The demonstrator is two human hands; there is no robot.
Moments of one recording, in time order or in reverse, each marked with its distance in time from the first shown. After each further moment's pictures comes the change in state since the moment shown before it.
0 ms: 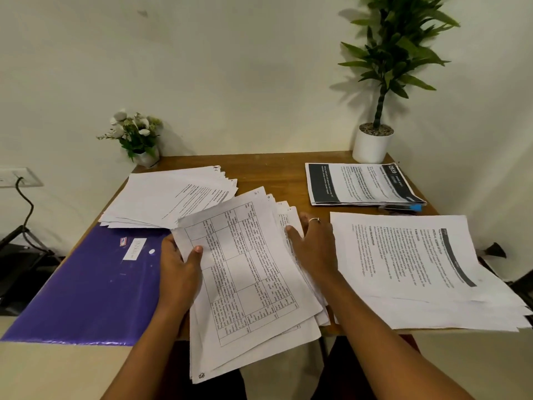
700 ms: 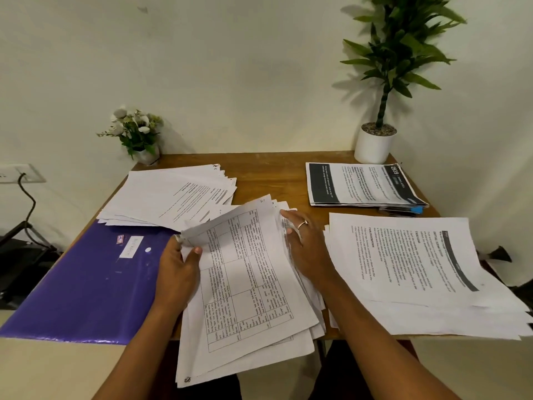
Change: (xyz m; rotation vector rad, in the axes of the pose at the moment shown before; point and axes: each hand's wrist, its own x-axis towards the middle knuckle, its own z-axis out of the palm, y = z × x) left_hand -0.001 -0.003 0.002 0.023 -0.099 0.033; right_hand -0.004 0.005 -0.004 0.216 -0.072 -0.305
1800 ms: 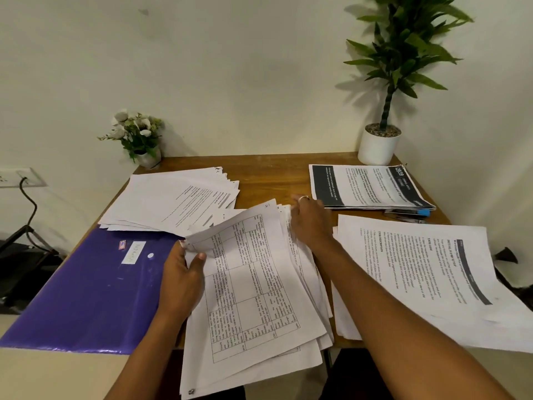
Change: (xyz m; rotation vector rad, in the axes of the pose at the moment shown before) left_hand 0.001 0.000 0.000 0.073 0.005 0.000; right_hand 0.067 -0.017 -0.002 -0.395 -0.014 0.161
